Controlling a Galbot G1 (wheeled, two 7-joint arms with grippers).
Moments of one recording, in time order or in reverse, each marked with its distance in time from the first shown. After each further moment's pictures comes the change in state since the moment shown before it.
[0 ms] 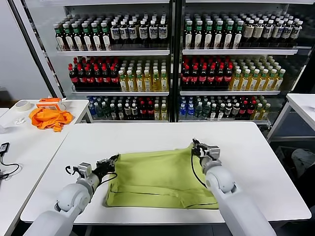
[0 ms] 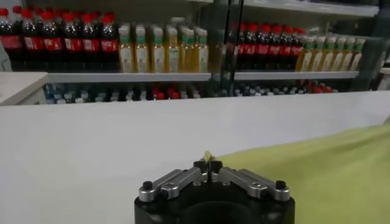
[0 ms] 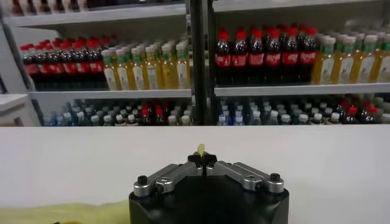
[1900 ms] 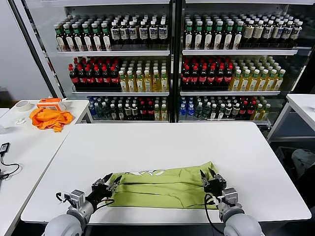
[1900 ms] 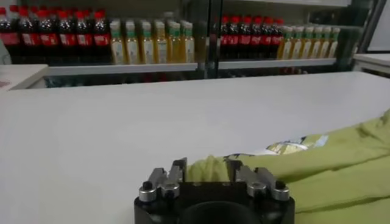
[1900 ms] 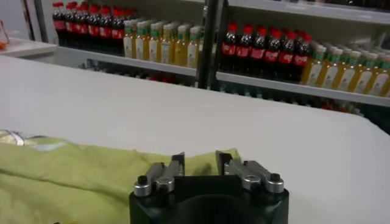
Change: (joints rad) left arm 0.311 -0.001 -0.121 -0.243 0.055 -0.004 -0.085; right arm -0.410 -0.086 0.153 0.290 -0.168 0.027 -0.030
